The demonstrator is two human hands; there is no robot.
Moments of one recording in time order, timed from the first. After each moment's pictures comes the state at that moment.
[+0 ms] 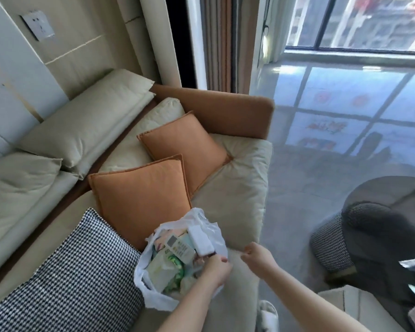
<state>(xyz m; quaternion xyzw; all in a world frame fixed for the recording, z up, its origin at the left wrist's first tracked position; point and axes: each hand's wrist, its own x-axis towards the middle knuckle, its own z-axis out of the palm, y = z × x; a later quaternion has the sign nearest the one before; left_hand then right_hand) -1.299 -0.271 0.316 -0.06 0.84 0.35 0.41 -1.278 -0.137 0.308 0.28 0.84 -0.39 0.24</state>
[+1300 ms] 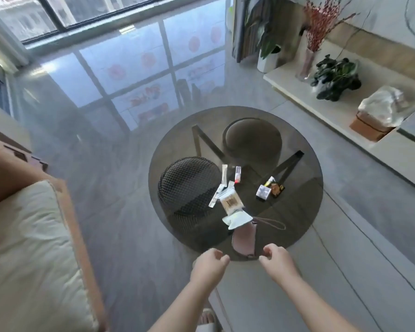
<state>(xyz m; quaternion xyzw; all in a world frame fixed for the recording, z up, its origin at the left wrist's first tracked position) -1.102 0.231 0.203 0.33 0.80 0.07 0.50 -0.933 0.294 0.181 0.67 0.61 -0.40 0.11</state>
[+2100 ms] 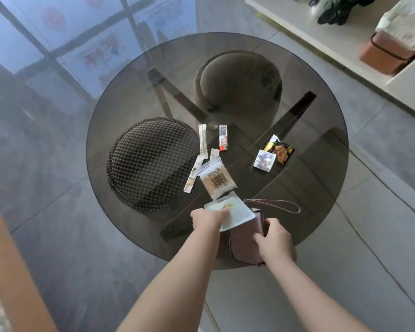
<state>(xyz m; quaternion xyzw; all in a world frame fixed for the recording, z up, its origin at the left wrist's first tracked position) -1.104 0.390 -0.007 -0.04 0.80 0.22 0.56 -0.958 0.360 0.005 0.79 0.49 -0.38 0.03</state>
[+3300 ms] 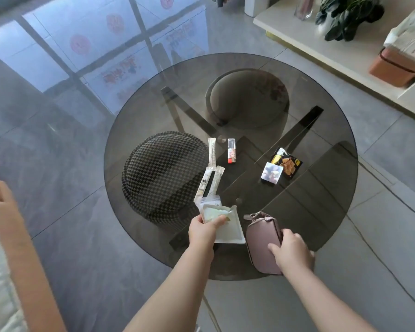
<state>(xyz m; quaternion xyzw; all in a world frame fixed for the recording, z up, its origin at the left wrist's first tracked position) -1.122 0.363 0.008 0.01 0.75 0.37 0.55 -0.938 0.369 -0.005 0.77 0.56 -0.30 0.12</state>
